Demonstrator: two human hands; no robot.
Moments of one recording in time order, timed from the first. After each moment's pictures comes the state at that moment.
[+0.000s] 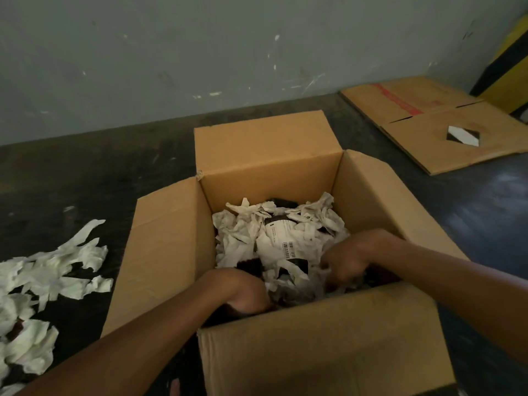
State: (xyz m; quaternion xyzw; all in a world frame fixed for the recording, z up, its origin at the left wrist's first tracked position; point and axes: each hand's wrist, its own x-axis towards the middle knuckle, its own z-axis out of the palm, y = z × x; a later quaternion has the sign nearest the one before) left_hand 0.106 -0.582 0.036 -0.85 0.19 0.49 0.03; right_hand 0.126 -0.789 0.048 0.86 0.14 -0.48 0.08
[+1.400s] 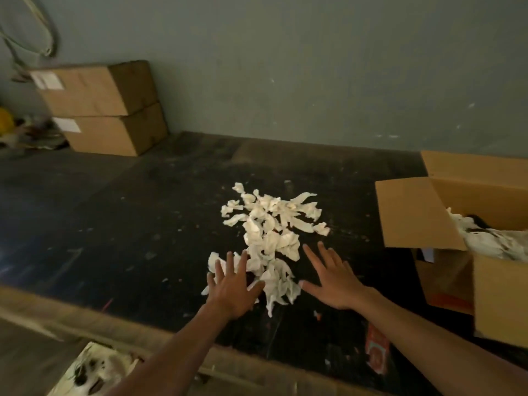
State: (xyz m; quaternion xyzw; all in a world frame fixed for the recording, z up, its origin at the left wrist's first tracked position) left_hand -0.192 -0.094 -0.017 -0.97 -0.17 0.08 -0.17; right_hand -0.098 -0.322 0.006 0.95 0.25 -0.17 -0.08
